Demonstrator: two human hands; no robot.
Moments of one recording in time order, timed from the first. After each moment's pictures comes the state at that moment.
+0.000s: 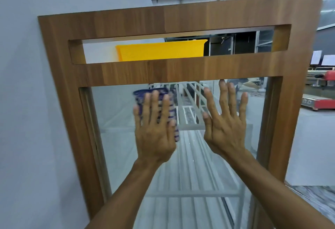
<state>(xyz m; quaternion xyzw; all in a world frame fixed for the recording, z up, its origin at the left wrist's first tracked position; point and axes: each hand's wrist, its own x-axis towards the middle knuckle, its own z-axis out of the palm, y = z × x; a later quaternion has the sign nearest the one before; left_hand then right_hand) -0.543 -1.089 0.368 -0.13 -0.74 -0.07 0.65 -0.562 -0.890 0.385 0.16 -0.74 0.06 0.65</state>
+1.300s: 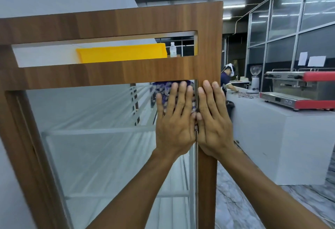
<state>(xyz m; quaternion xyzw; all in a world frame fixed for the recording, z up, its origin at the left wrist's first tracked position) -0.557 -0.870 0.391 -0.18 -0.73 -0.06 0.65 -0.562 -0.738 0.391 0.30 -0.69 0.17 0.64</state>
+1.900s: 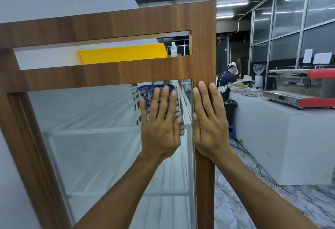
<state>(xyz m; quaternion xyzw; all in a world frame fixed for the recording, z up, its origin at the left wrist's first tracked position) -0.555 -0.904 0.379 -0.17 -0.74 -0.02 0.65 -0.554 -0.743 0.386 0.28 -0.70 0.19 0.63</state>
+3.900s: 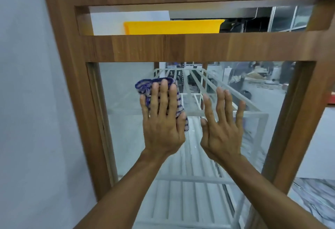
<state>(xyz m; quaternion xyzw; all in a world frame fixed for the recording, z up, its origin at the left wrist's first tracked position) -0.541 -1.094 0.350 -0.11 -0.75 -0.08 0.65 -0.558 -0.923 0.339 0.20 -0.74 0.06 0.63</state>
